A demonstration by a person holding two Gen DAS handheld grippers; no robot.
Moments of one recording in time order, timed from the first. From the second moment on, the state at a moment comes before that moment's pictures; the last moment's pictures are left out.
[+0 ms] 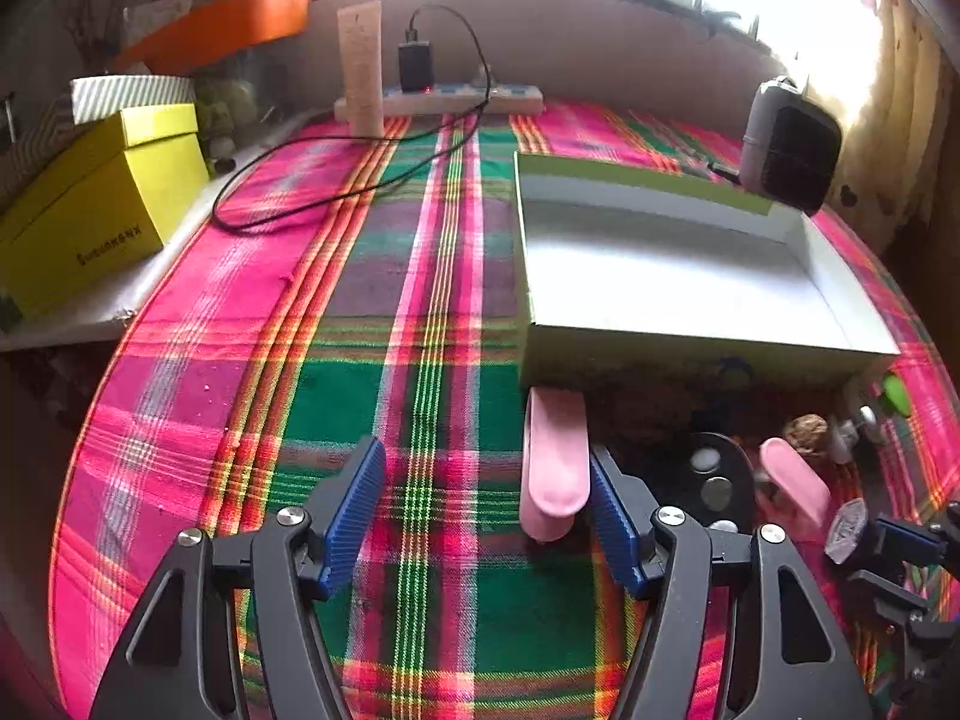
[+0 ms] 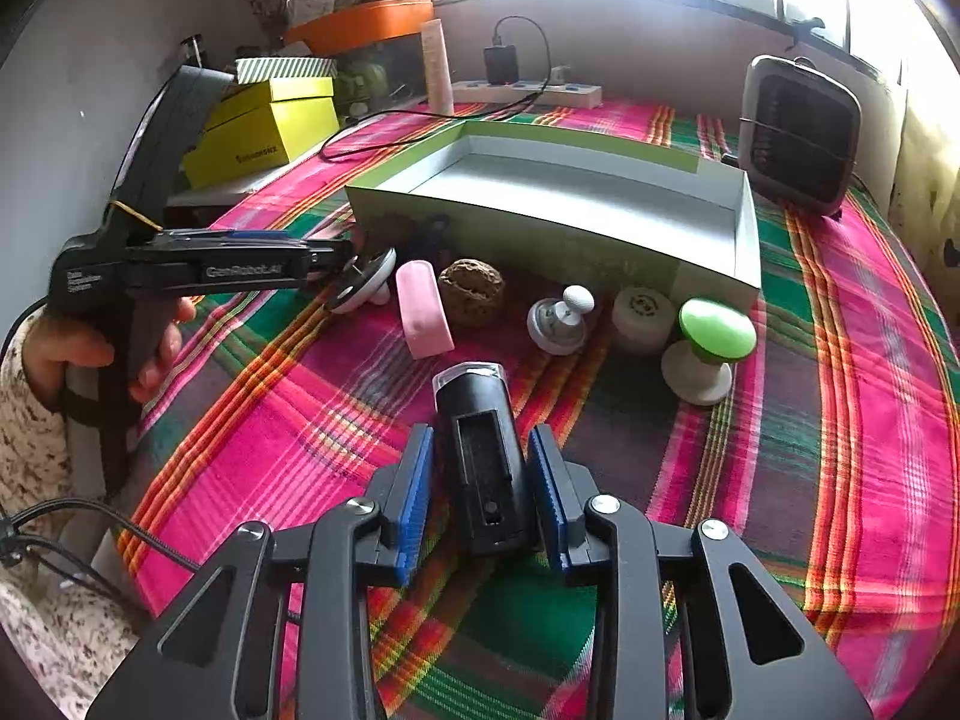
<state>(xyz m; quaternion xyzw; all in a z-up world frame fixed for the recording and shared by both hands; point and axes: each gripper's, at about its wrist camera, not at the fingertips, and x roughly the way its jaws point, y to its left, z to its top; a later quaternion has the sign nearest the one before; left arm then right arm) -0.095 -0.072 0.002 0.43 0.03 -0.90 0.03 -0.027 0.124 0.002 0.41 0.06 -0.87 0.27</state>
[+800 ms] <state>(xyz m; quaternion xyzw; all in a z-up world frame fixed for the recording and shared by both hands) -0.111 -0.069 0.005 0.43 0.02 -0.90 0.03 -0.029 0.119 0.000 0.41 0.07 -0.88 0.25</state>
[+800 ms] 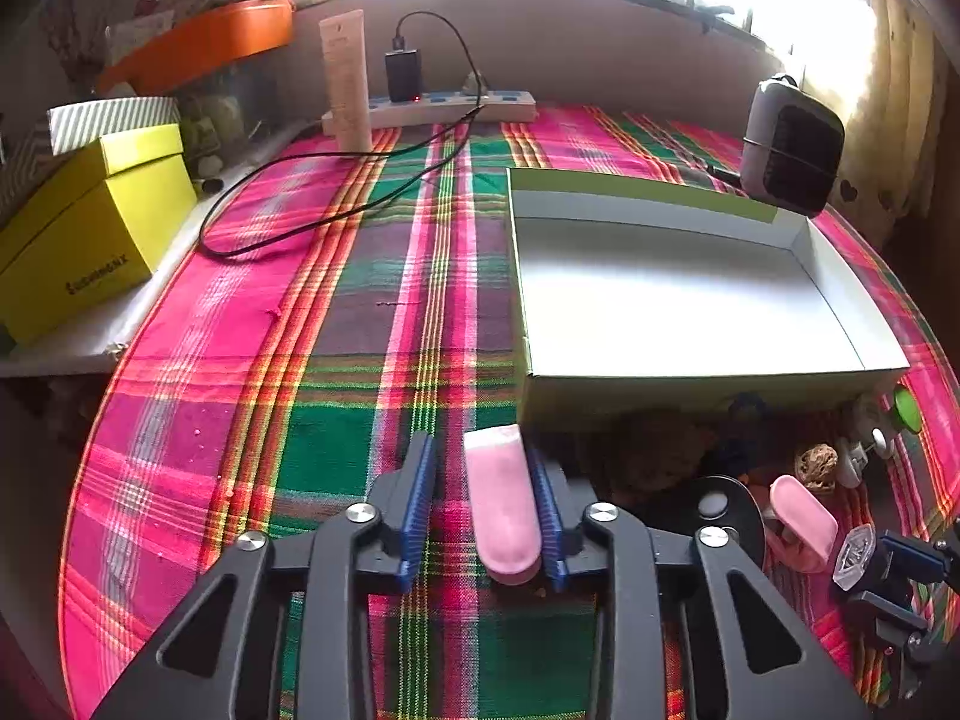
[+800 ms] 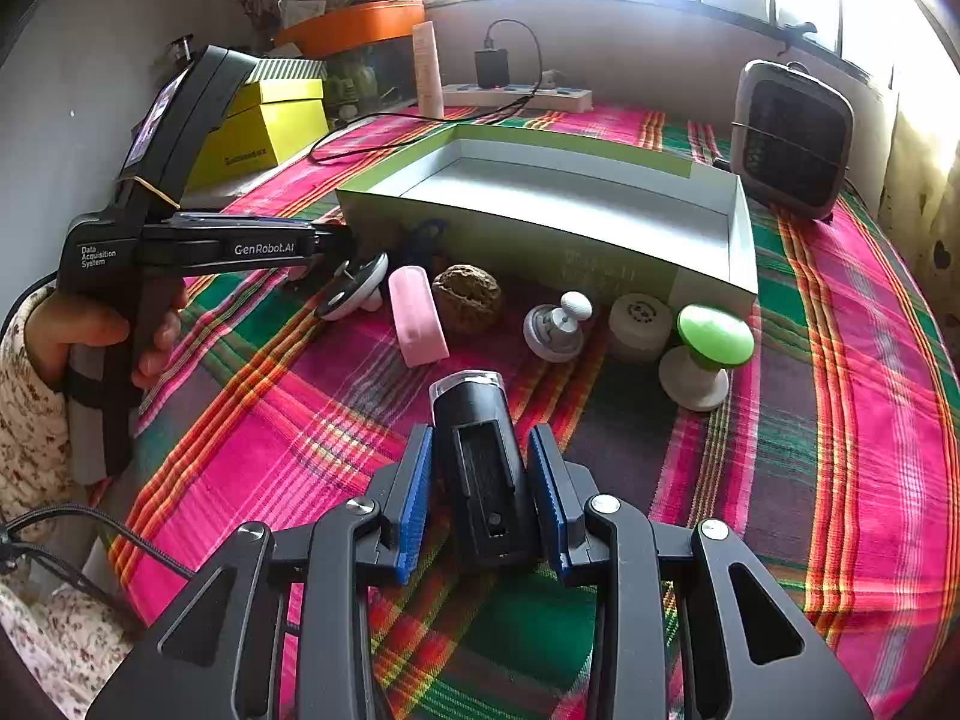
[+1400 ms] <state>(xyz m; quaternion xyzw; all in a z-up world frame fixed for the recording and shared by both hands) -0.104 -0.066 0.006 0.43 0.03 -0.90 0.01 -0.030 0.120 0.002 0.41 0.07 -0.88 0.24</state>
